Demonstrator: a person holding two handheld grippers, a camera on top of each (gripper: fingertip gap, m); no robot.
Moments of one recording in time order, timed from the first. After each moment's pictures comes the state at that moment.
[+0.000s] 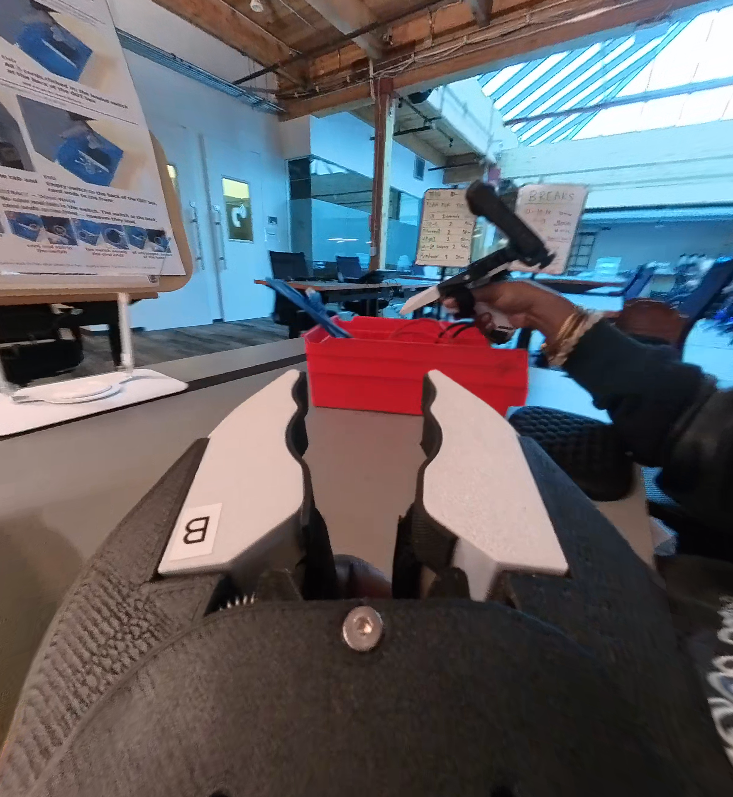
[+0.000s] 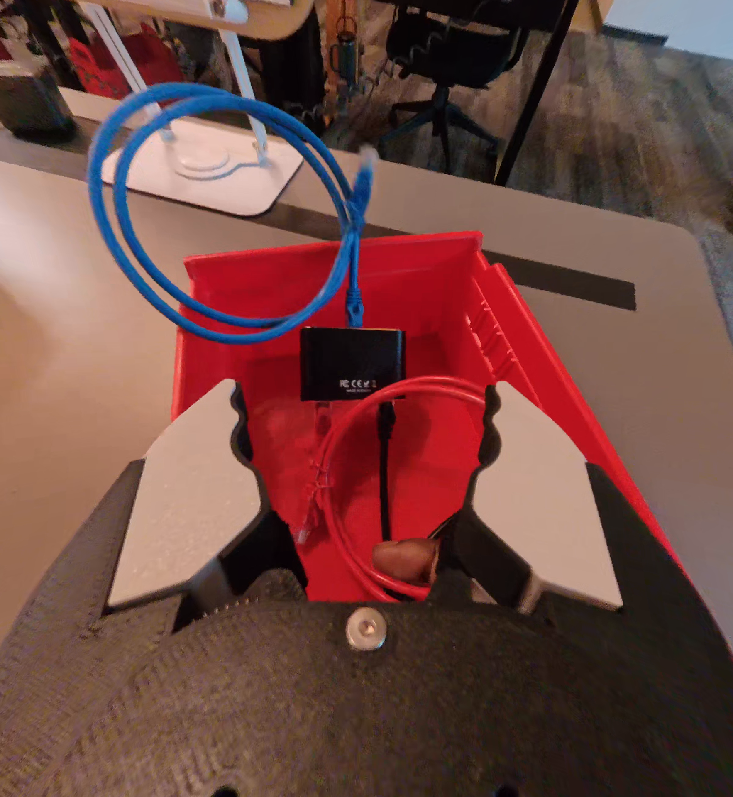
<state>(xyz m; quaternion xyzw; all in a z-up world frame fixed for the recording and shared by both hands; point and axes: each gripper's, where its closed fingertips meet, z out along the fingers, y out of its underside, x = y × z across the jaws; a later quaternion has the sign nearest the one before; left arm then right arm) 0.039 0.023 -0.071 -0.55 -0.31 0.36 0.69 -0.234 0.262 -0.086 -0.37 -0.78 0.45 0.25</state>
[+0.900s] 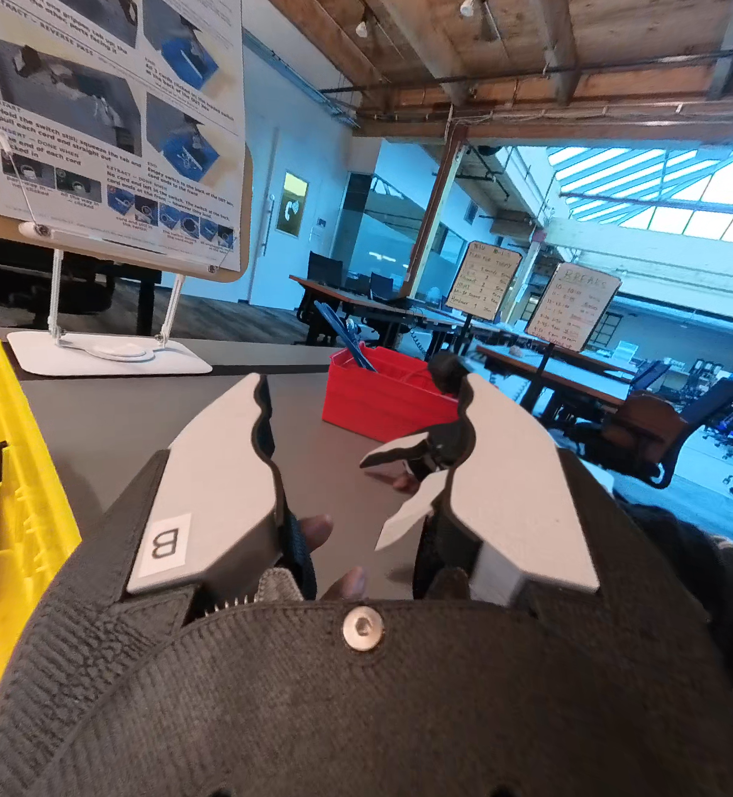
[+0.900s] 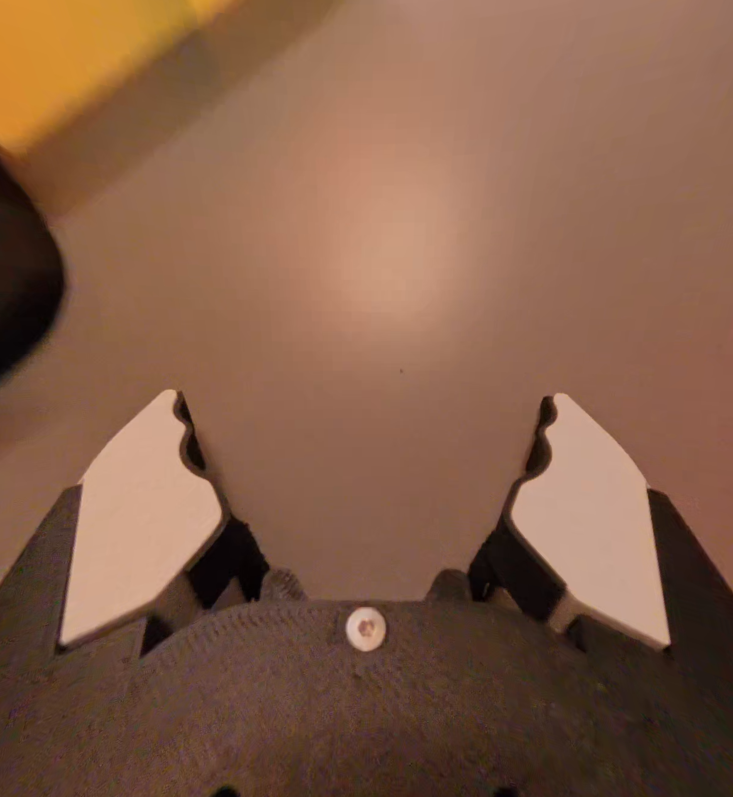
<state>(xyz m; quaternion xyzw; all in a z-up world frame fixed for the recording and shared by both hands) 0.050 -0.010 -0.037 -0.47 -0.42 0.33 0.71 -0.052 0.080 -0.215 -0.19 -0.90 0.40 0.04</state>
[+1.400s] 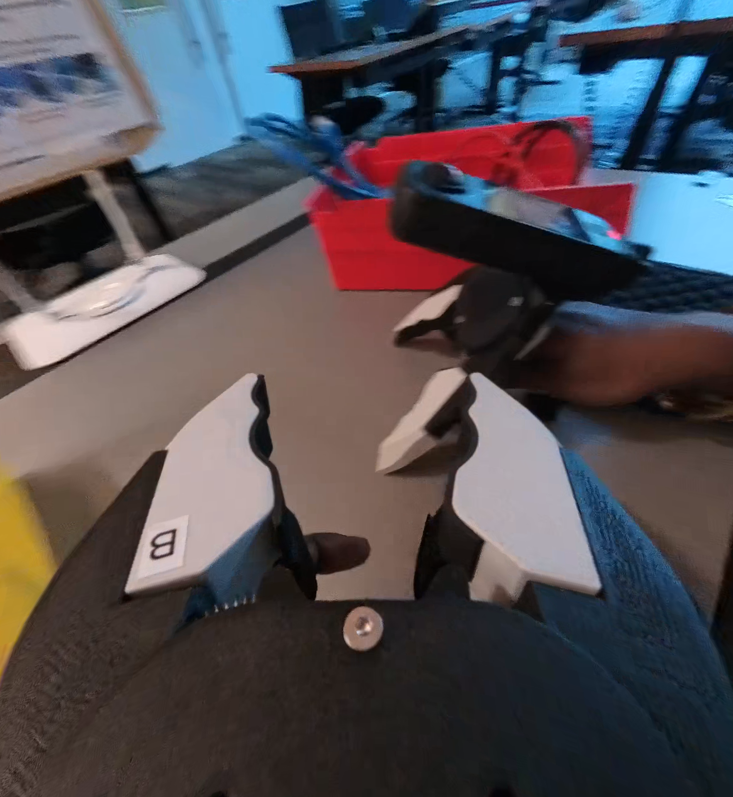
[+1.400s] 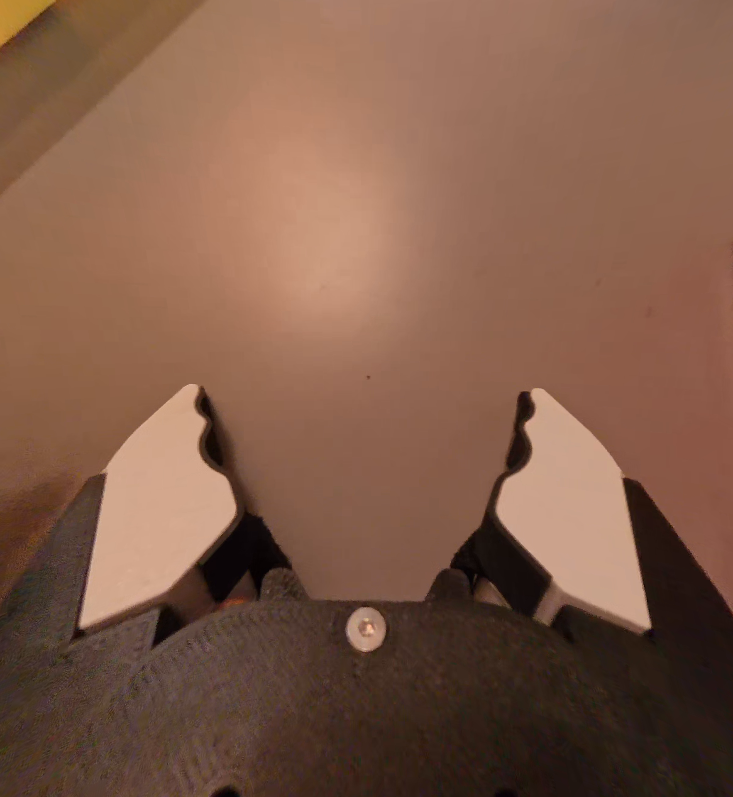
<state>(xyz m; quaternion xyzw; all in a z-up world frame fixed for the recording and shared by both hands) 0.005 0.055 -0.104 -0.71 -0.38 0.36 0.48 -0.068 0.083 -0.223 -0.26 -0.89 0.36 0.12</state>
